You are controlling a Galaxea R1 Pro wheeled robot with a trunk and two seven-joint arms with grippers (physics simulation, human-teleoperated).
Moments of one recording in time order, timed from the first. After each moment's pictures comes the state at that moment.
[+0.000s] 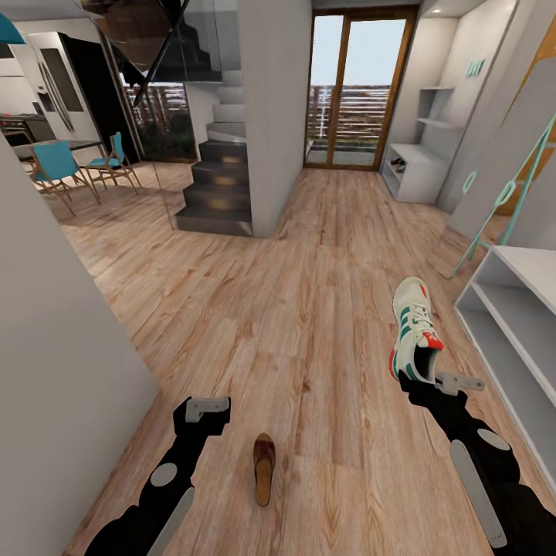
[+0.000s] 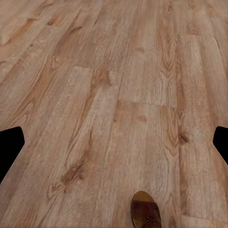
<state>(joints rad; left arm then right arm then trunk) -0.26 0.08 -0.39 -1.33 0.23 0.14 0.33 -0.28 -0.16 -0.11 -1.51 -0.29 0.40 -0.10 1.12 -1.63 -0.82</state>
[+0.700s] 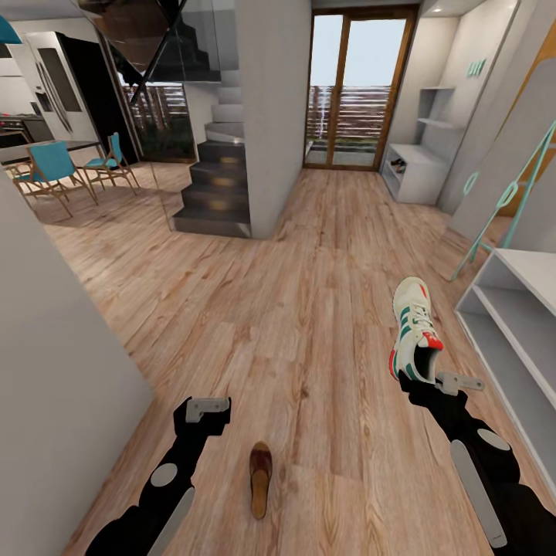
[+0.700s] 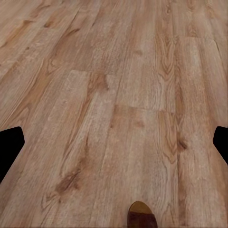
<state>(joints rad) -0.26 0.08 -0.39 -1.33 0.23 0.14 0.33 -0.28 -0.16 -0.11 -1.51 -0.29 0.40 -0.10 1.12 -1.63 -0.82</state>
